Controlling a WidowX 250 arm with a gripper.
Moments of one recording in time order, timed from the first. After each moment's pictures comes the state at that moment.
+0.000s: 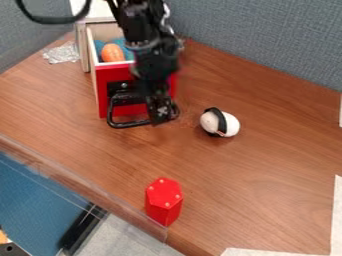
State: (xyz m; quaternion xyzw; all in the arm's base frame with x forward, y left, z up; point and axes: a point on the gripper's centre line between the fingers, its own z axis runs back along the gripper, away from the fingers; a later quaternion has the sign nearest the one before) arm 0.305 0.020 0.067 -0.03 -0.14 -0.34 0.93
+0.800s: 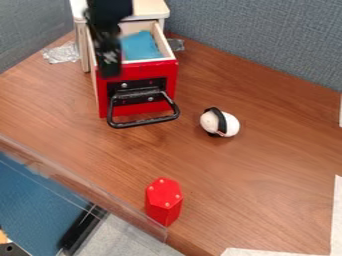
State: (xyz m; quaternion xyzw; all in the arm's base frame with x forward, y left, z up) arm 0.278 0.080 0.129 0.00 -0.10 -0.34 0.93
